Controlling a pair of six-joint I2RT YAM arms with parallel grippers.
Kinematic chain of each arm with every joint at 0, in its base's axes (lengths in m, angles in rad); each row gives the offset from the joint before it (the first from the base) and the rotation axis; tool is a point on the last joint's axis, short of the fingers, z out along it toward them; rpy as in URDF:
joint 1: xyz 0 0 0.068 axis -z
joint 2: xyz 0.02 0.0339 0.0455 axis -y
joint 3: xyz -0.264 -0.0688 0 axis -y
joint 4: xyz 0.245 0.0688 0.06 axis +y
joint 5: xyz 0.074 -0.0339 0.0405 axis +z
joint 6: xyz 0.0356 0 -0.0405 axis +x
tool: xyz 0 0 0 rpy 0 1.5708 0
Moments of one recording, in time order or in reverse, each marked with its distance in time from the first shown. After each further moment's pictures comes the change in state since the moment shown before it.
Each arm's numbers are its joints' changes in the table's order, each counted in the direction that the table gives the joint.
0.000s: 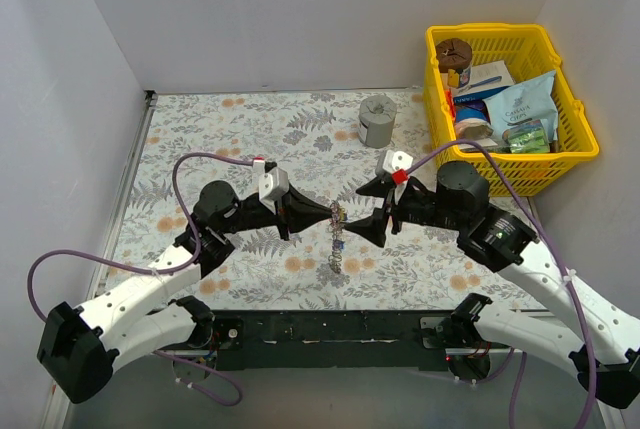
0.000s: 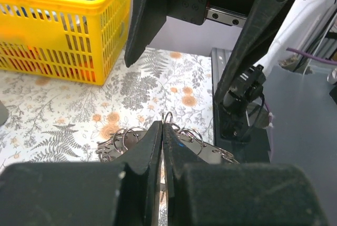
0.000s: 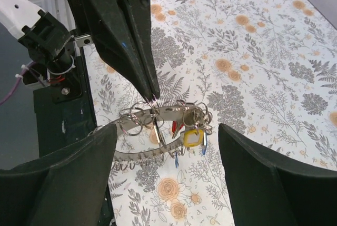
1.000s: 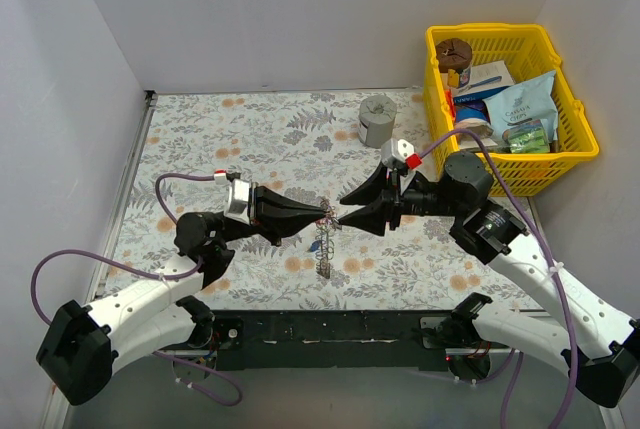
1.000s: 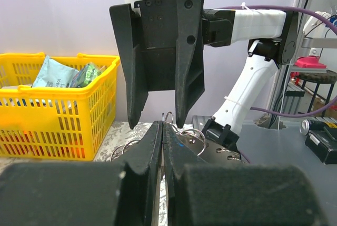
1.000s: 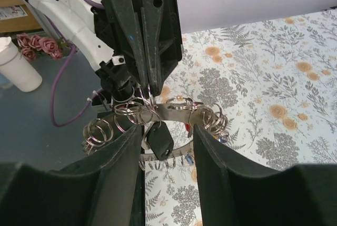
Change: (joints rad) left arm 0.000 0.028 -0.181 -0.675 0.023 -0.306; right arm 0.093 -0.039 -0.039 -0.271 0.343 0.212
